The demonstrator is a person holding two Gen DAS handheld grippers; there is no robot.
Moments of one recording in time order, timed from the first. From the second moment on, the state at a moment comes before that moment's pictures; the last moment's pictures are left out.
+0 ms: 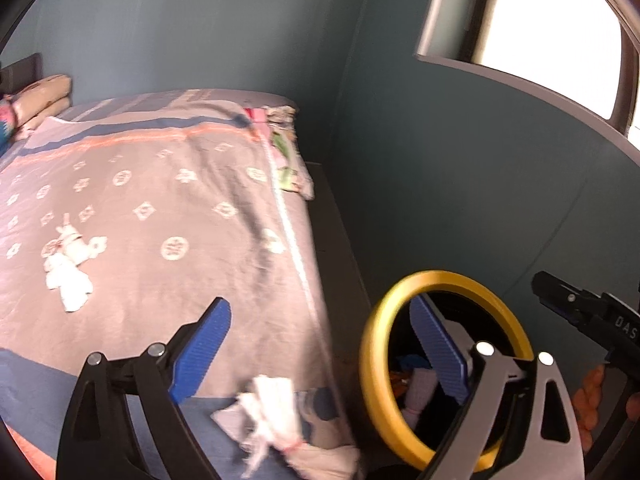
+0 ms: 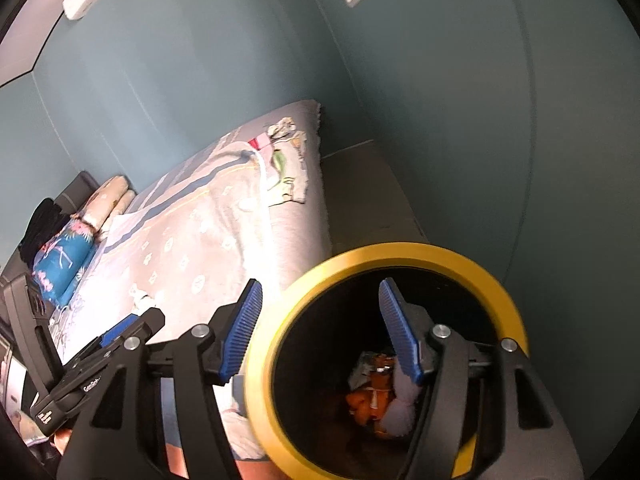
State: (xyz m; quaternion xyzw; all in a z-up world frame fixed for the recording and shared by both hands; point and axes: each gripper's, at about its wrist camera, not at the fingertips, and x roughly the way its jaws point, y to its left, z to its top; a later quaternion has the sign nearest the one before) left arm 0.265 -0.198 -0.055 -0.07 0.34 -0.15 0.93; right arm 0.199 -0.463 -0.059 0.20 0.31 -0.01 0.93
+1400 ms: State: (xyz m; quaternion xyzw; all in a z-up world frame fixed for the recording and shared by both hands) left arm 0.388 0.098 -0.190 -0.28 0.40 0.13 0.86; right arm 0.519 -0.053 -0.123 0.01 0.55 0.30 0.78
